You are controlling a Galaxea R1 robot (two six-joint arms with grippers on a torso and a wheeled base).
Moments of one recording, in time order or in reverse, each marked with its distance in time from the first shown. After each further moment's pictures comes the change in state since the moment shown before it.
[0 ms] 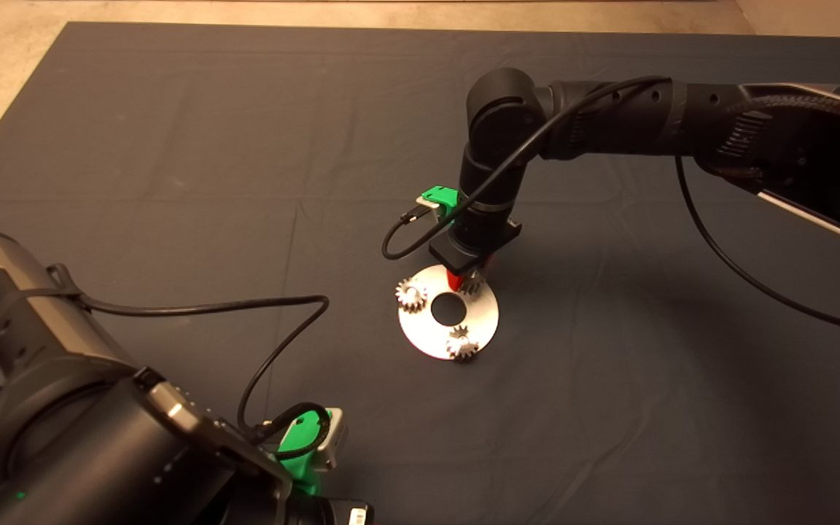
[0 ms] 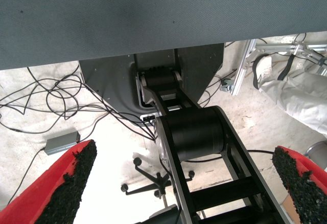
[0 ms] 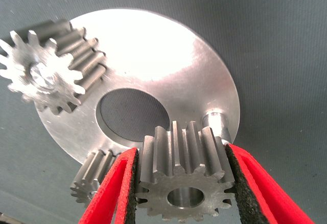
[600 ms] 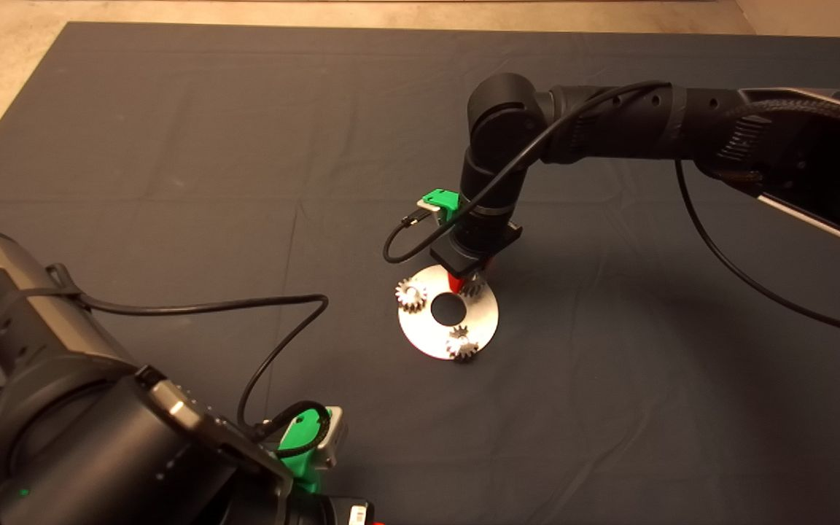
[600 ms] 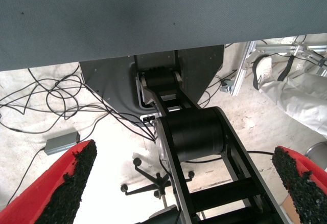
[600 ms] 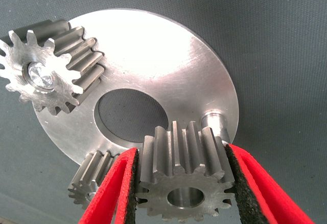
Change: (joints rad) left arm 0.000 0.000 -0.004 0.000 0.000 0.001; right arm 0.000 -0.002 0.007 -0.020 0.000 0.000
